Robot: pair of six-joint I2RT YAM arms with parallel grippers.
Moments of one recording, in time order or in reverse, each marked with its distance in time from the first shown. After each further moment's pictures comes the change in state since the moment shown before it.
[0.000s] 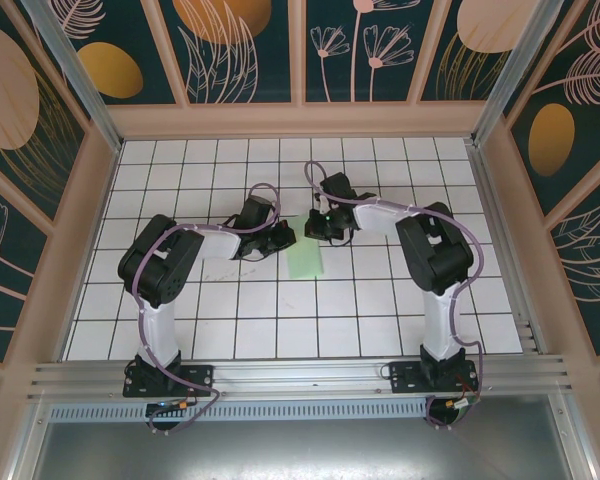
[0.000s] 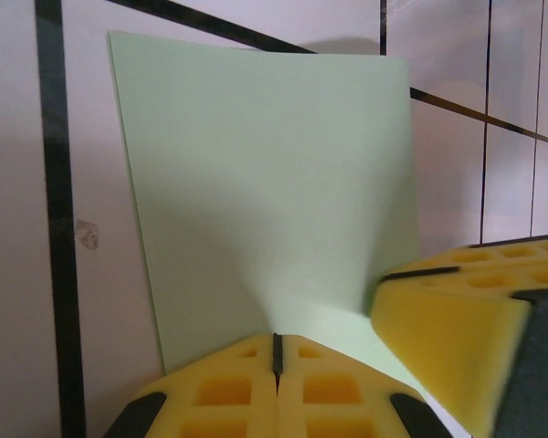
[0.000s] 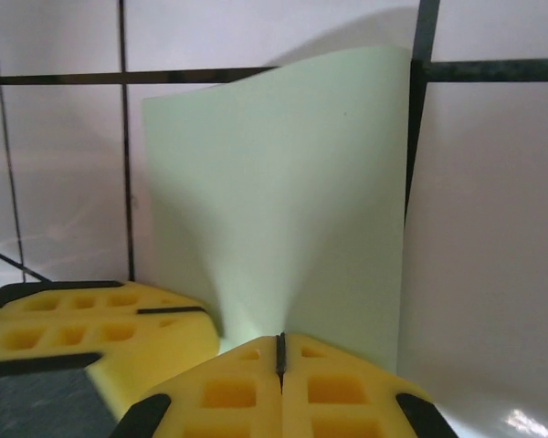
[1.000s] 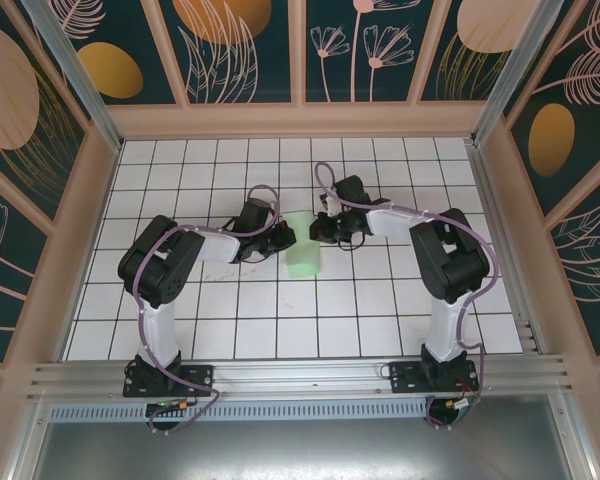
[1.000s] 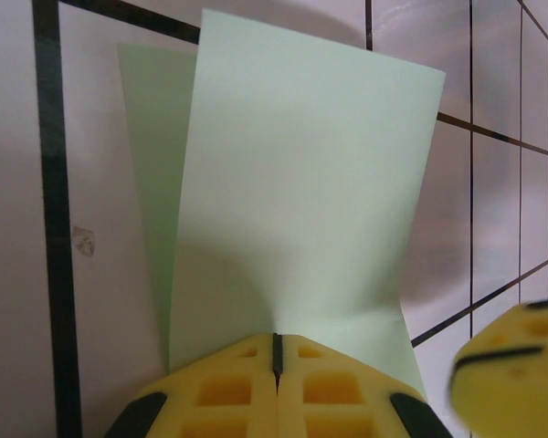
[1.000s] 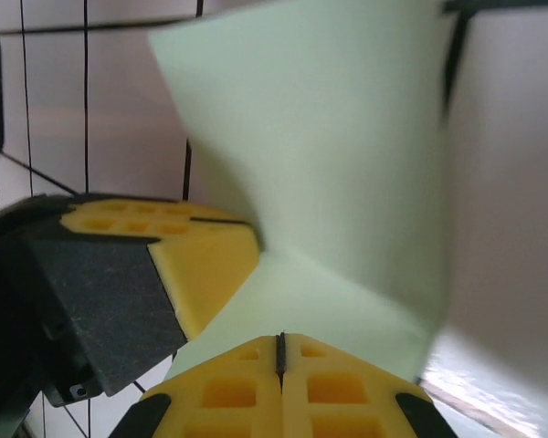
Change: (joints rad) left arm -0.003 0.005 -0.039 0.082 -0.013 -0.009; right arm -0.035 -0.102 -0.138 0.079 -0.148 -0.064
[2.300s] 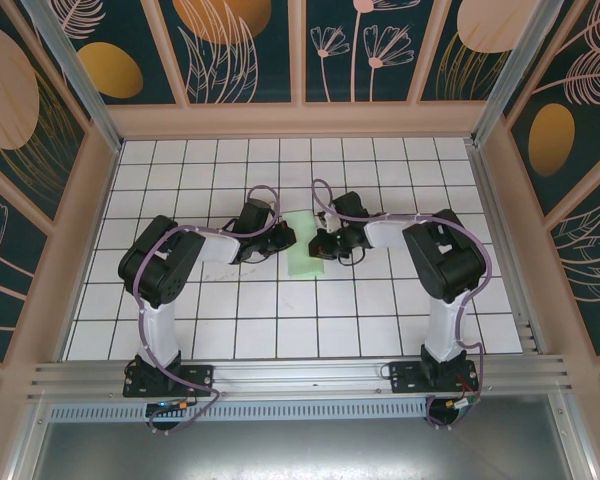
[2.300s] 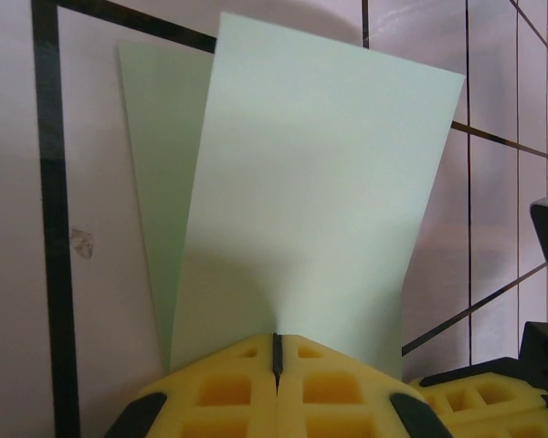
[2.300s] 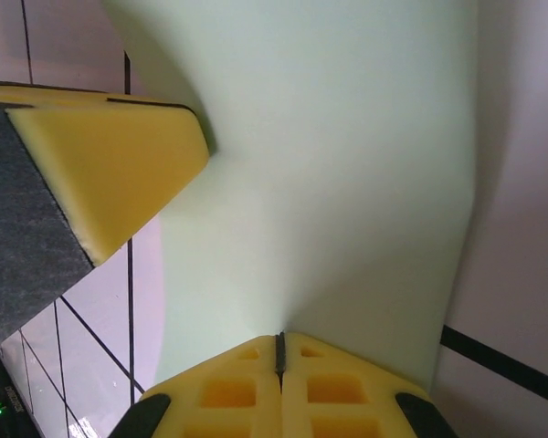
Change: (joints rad) left arm -0.002 0.003 -0.008 0.022 -0.005 -0.003; right arm 0.017 -0.004 -0.145 0.105 -0.047 0.000
